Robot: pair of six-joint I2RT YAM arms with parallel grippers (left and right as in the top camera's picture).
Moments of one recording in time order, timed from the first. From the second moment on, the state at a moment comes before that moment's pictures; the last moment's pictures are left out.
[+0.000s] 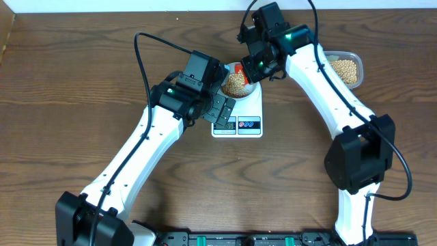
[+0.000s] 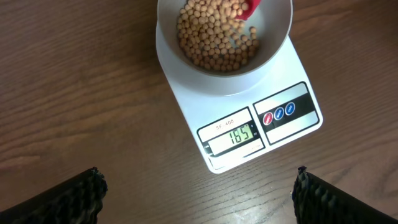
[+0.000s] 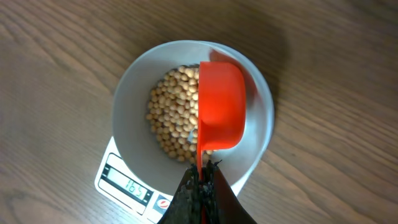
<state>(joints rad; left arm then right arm) -0.46 1.56 1.34 -0.86 0.01 0.01 0.42 2.11 1.96 -1.02 -0.19 -0.02</state>
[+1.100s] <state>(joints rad) -0.46 1.56 1.34 -0.86 0.01 0.01 0.52 2.01 1.96 -1.06 -0.01 -0.25</state>
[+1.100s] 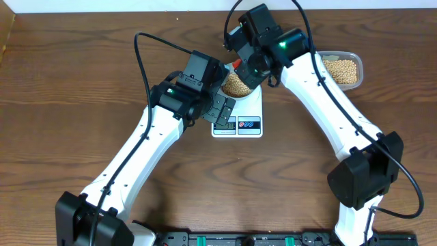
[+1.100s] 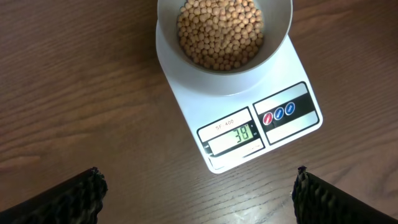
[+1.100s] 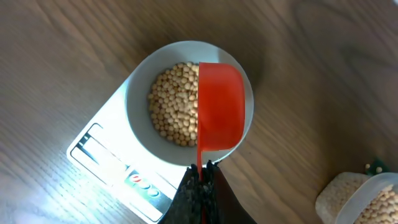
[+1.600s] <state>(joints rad) -0.46 1.56 1.34 -0.86 0.01 0.01 0.48 2.01 1.96 -1.04 -0.09 -0.25</state>
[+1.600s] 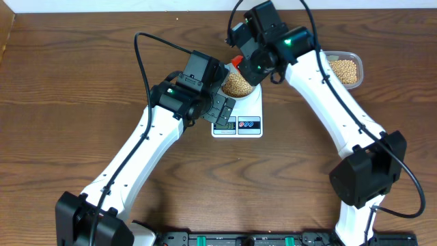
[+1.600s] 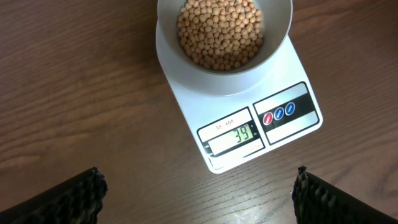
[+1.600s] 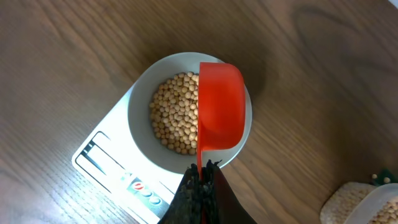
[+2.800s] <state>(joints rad) -0.46 1.56 1.34 -0.86 0.01 0.01 -0.16 1.94 1.97 -1.15 -0.19 -0.14</state>
